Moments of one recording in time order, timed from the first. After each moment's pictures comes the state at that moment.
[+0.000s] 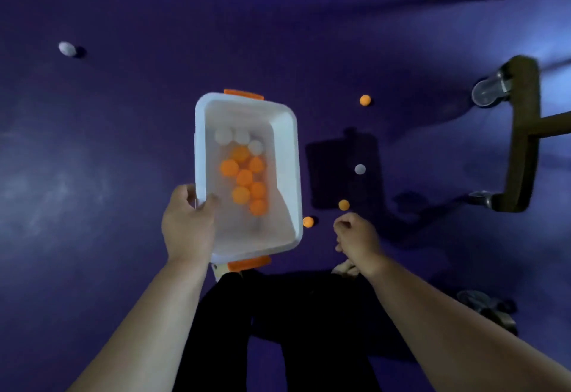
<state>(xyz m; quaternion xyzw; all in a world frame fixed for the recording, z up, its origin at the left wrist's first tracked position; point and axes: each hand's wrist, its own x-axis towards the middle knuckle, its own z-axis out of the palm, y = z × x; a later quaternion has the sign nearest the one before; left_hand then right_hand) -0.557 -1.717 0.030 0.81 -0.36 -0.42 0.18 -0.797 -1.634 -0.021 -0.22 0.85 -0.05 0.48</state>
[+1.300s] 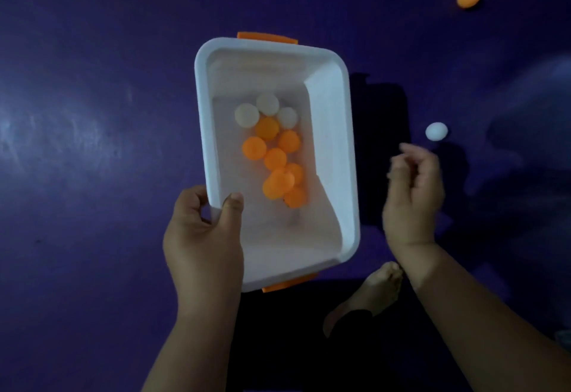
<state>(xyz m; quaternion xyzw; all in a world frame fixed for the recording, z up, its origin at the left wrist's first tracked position) -0.634 -1.671 -0.194 0.84 -0.30 -0.40 0.20 -0.851 -1.645 -0.287 -0.39 0.80 -0.36 0.28</state>
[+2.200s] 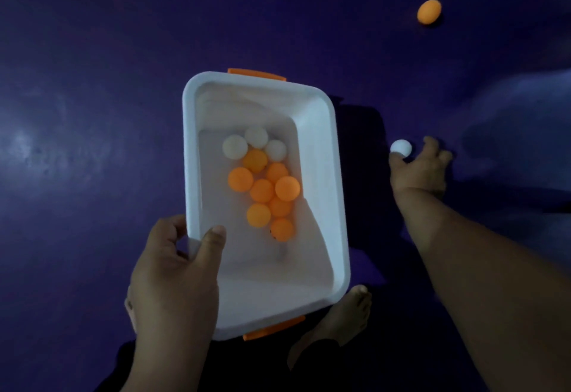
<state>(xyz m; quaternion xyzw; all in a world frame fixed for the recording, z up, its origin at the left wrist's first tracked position) -0.681 -1.665 -0.216 0.85 -0.33 -0.39 0.13 -0.981 -1.698 -0.372 -0.27 0.94 0.01 0.19</state>
